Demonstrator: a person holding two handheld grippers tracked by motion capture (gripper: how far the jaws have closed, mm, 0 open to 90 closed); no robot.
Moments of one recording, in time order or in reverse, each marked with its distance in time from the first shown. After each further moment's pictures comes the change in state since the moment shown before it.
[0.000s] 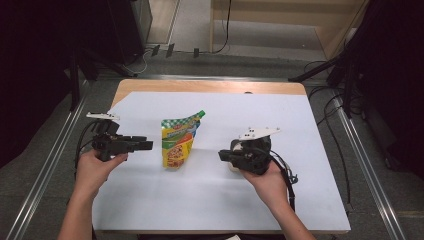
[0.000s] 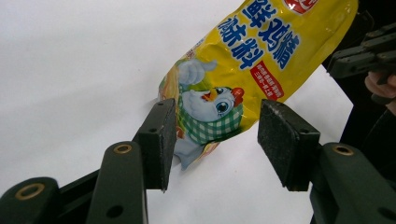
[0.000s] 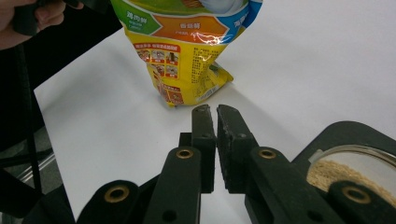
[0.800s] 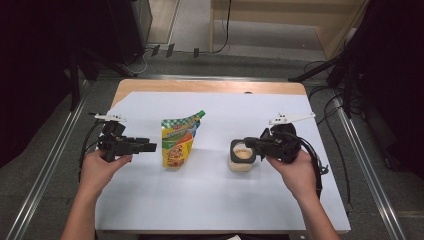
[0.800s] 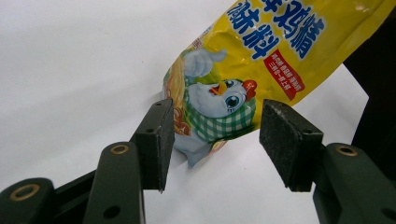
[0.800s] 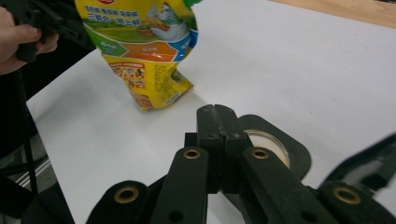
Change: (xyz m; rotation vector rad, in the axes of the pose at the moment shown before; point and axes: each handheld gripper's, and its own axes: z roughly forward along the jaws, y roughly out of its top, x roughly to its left) left arm 0.000 -0.001 0.013 0.037 0.029 0.009; right arm -0.034 0.017 -0.061 -0.015 -0.054 0.037
